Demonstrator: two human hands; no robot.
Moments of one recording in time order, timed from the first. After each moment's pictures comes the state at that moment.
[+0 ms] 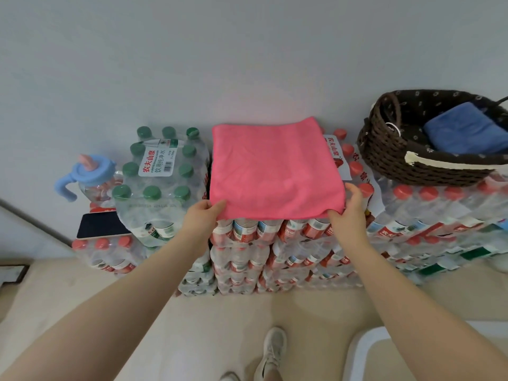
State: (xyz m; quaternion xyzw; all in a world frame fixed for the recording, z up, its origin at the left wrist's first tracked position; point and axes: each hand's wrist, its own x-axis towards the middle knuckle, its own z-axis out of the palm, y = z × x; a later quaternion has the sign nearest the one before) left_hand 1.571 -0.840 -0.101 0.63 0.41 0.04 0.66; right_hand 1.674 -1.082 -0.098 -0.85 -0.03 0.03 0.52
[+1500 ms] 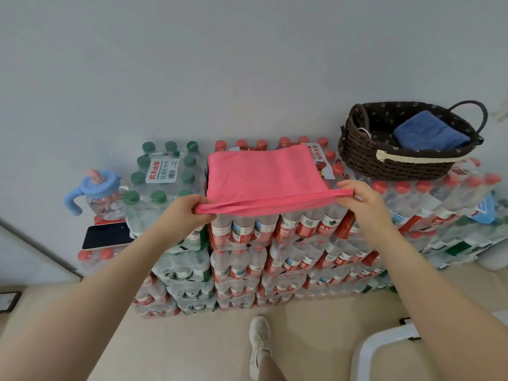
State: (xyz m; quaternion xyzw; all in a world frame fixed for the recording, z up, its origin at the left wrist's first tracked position) left_hand 1.517 -0.821 -0.046 0.86 0.18 0.00 0.47; right_hand 1.638 -1.124 -0.035 -0.82 -0.11 0.04 0.56
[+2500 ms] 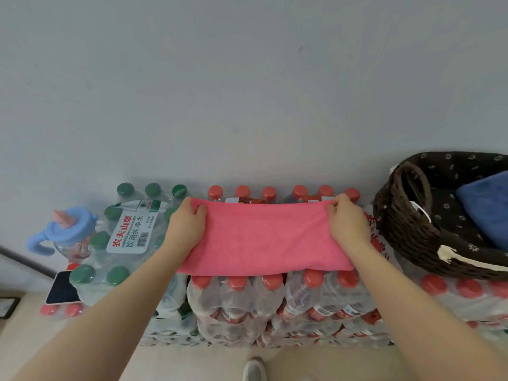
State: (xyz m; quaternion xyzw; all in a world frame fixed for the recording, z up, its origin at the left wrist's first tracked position) left_hand 1.703 -0.786 -0.068 0.83 0.40 0.10 0.39; right_hand 1.839 -1.023 -0.071 -0.97 -0.08 0.04 0.24
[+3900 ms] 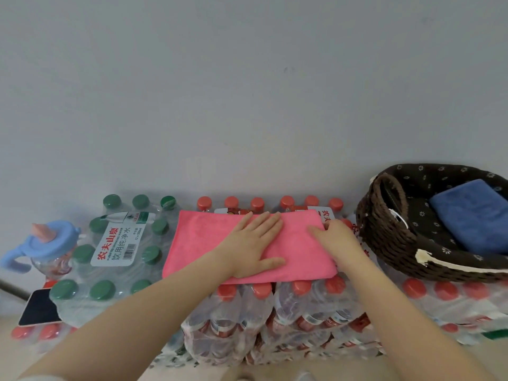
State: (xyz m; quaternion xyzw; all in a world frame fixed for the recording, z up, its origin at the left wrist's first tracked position) left_hand 1.737 -0.855 -0.080 0.99 -0.12 -0.05 0.06; right_hand 1.820 -1.032 -0.058 -0.92 0.00 0.19 0.34
